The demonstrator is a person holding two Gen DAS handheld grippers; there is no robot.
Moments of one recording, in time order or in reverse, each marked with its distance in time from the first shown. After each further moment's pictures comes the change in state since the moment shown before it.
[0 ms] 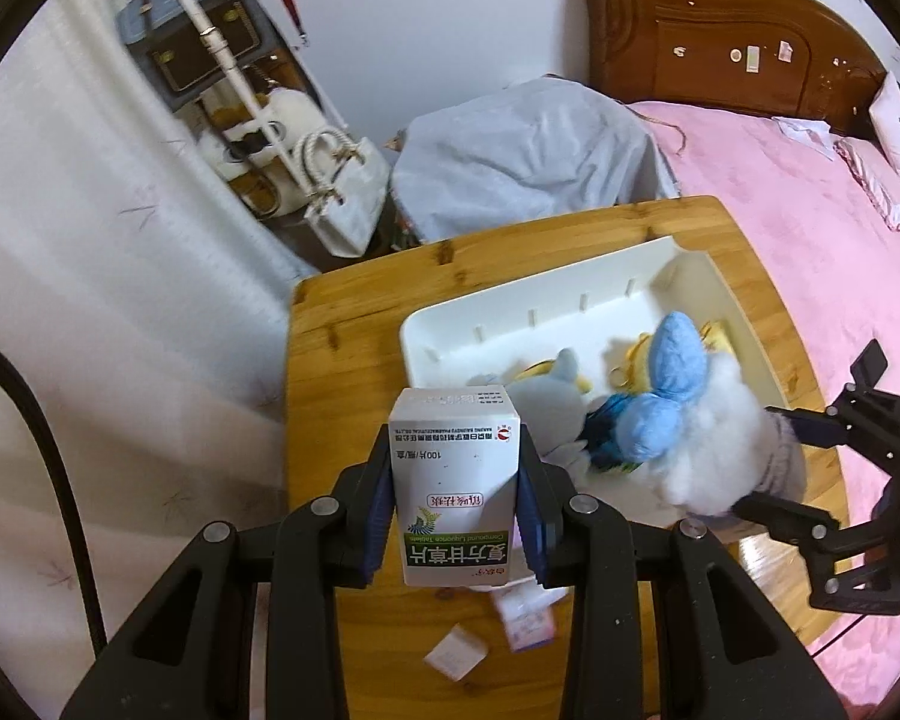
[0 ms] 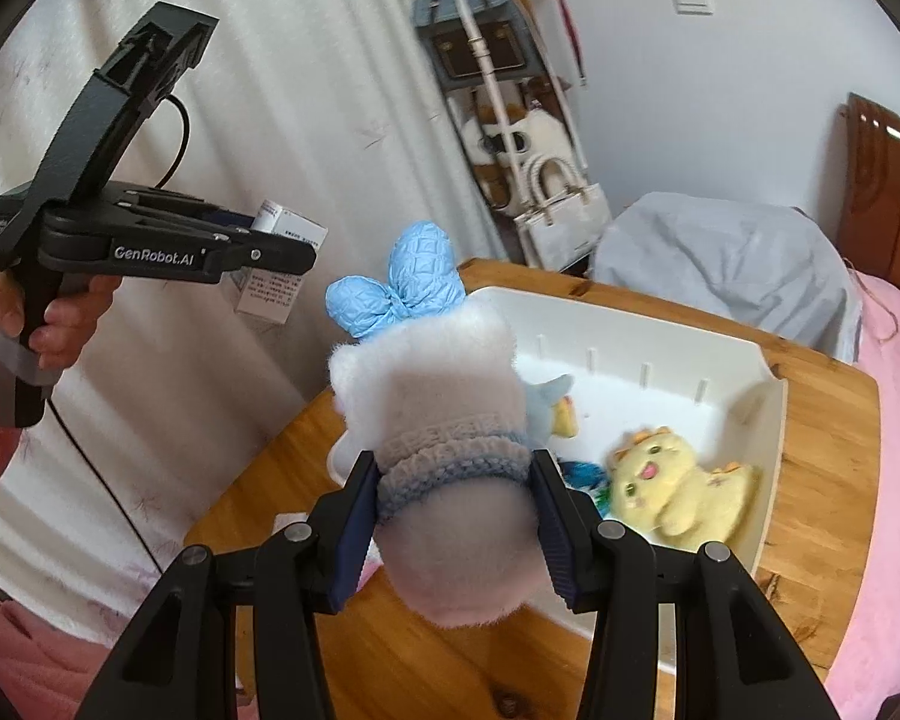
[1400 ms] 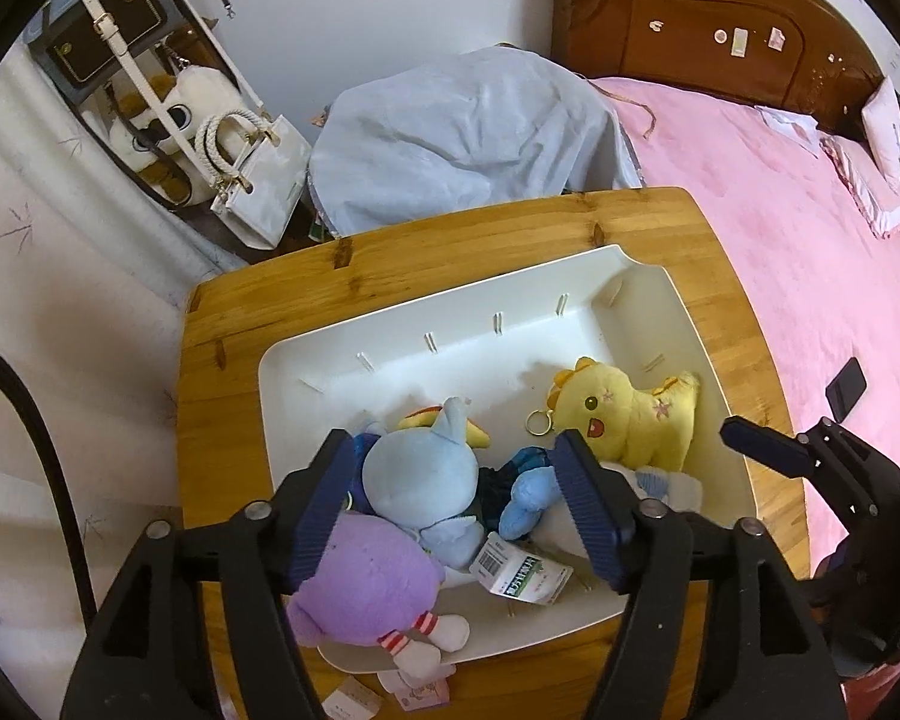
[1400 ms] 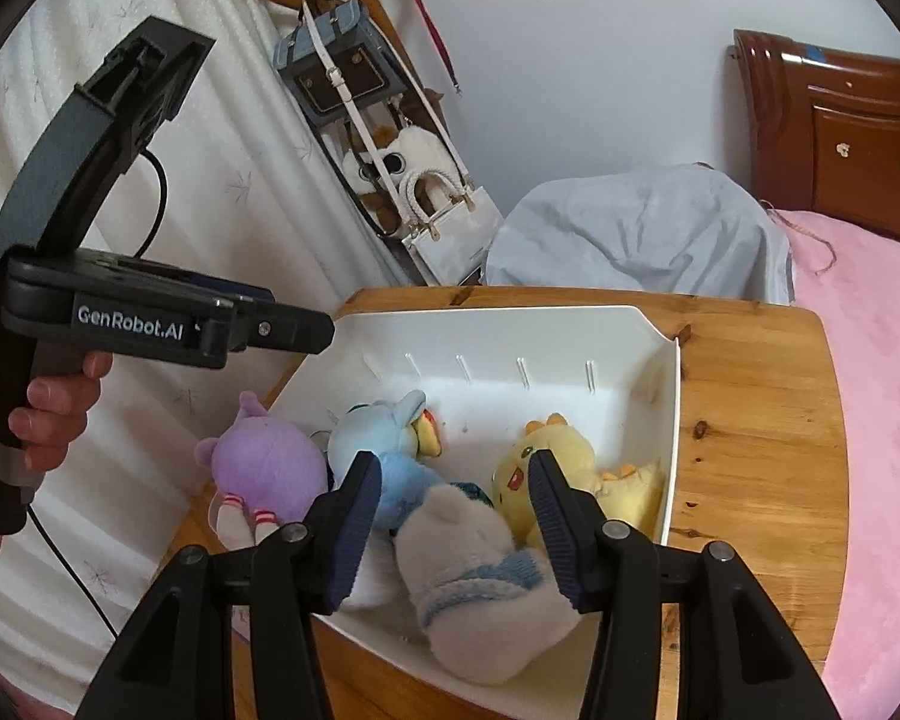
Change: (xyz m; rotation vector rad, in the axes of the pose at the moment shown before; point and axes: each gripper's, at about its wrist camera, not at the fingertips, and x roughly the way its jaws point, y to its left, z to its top) left arm 0.060 -0.064 0.041 -0.017 0.074 -0.115; right arm 0.015 -0.072 -0.013 0.161 -0.065 -0.117
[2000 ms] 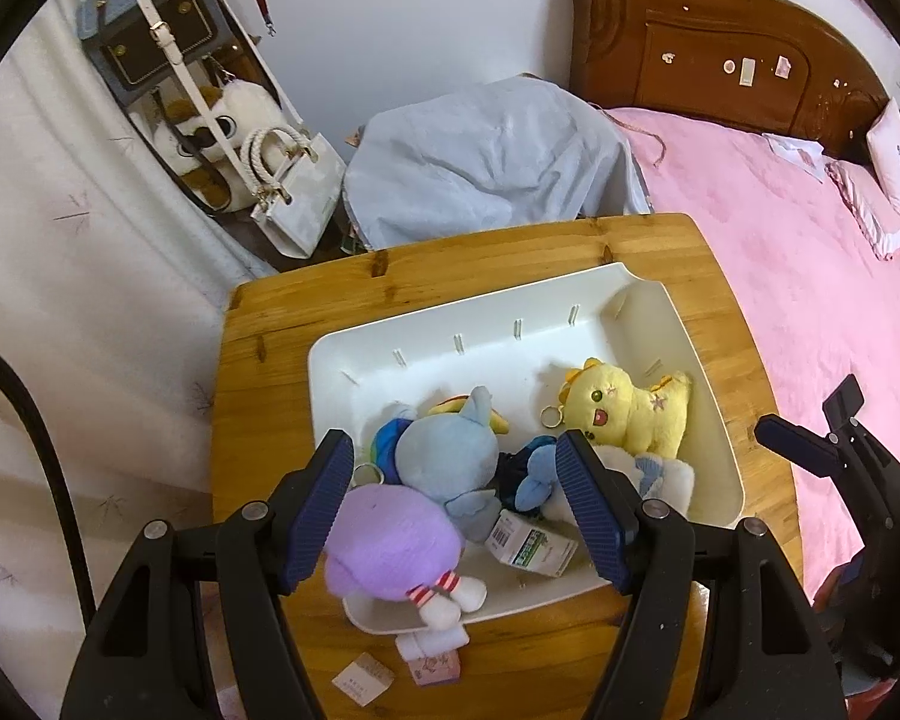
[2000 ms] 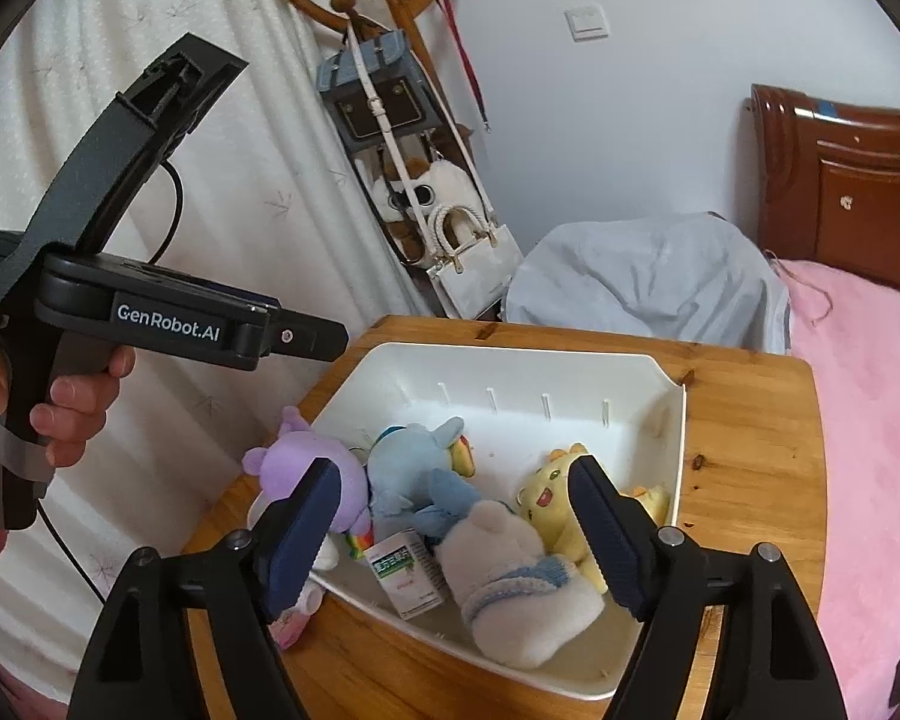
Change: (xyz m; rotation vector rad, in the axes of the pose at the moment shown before) left arm -0.045 0.013 -0.021 -0.046 -0.058 0.024; right arm -0.038 0.036 0.005 -0.067 -0.063 0.004
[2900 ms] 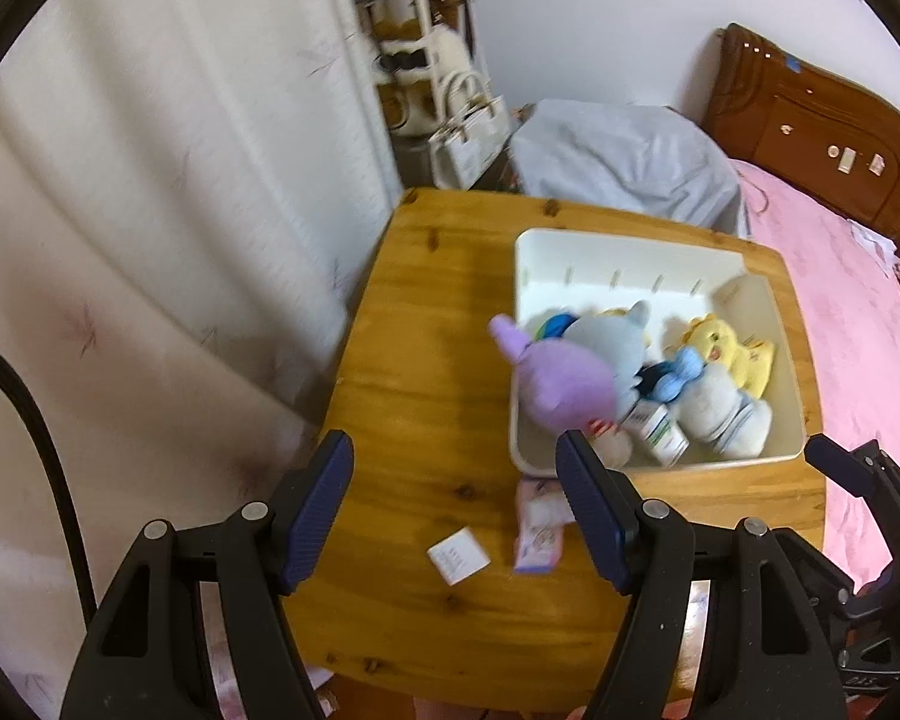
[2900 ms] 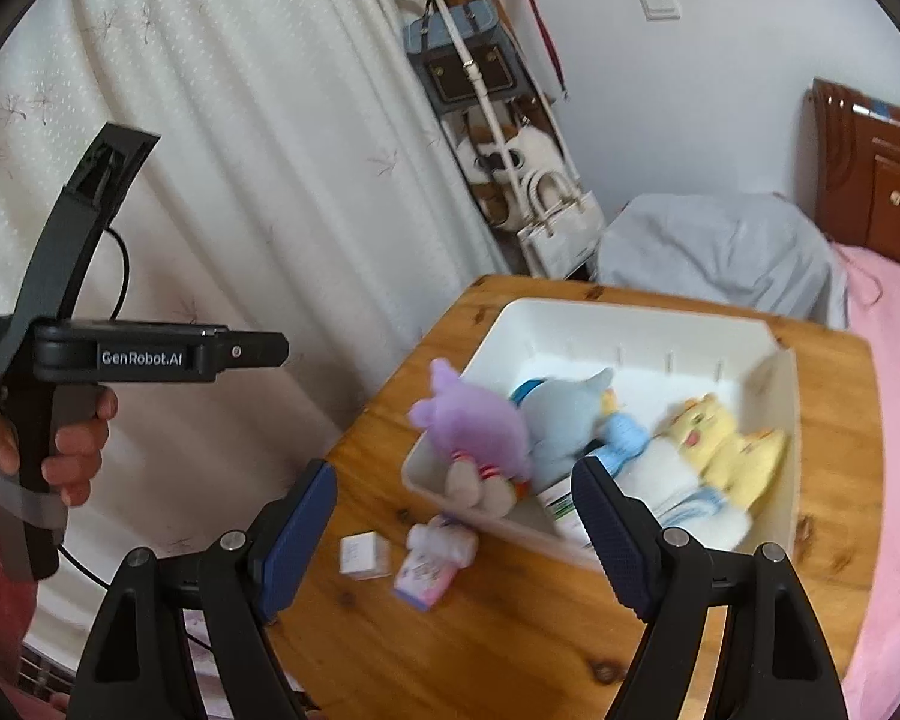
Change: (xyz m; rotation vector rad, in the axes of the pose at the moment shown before) left arm -0.061 0.108 -0.126 -0.311 0.014 0.112; right arm -0.017 0.109 -0.016 -0.008 0.111 0.106
